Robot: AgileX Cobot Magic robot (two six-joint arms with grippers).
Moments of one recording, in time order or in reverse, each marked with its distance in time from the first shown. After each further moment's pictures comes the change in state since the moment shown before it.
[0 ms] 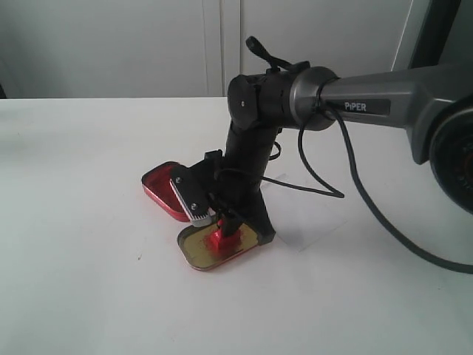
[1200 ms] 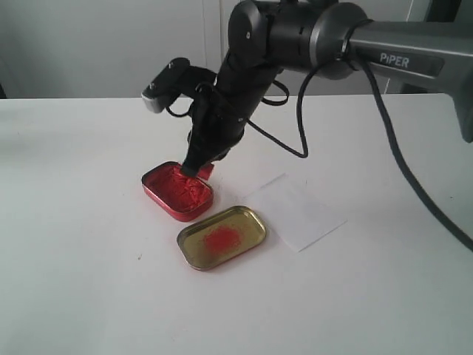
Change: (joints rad) left arm 0.000 0.000 0.000 0.000 0.000 0.000; right arm 0.000 -0.106 -0.136 0.016 -0.056 0.906
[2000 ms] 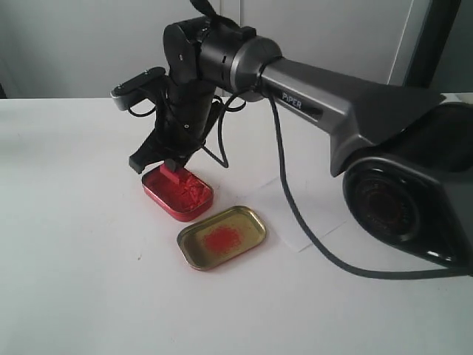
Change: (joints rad) left arm 0.000 0.000 0.000 0.000 0.000 0.000; right arm 0.090 0.302 -0.452 -0.162 0.187 0.482
